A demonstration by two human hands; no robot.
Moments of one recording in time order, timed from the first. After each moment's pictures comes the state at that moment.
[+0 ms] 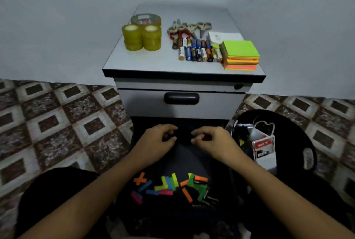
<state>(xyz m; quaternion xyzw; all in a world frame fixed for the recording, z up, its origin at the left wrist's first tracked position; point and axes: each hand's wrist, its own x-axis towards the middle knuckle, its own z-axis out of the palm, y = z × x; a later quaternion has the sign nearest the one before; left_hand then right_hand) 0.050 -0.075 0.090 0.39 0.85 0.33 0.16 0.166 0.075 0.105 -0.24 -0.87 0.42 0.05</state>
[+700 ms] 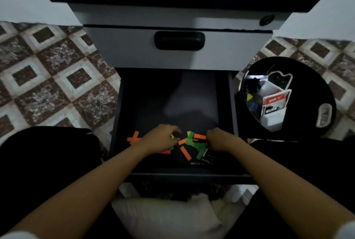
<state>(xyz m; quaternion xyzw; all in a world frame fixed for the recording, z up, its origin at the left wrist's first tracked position) 0.066 -0.062 -0.045 0.42 0.81 0.15 0.38 0.180 0.098 -0.048 -0.16 -0.88 0.16 -0.42</state>
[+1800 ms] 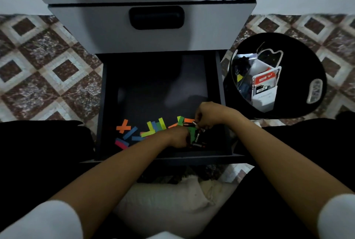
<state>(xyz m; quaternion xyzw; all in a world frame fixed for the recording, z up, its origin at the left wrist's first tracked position) 0.124 -0.012 -0.078 0.49 0.71 -0.05 0.50 0.176 0.119 -0.034 -0.21 -0.85 0.31 -0.36</state>
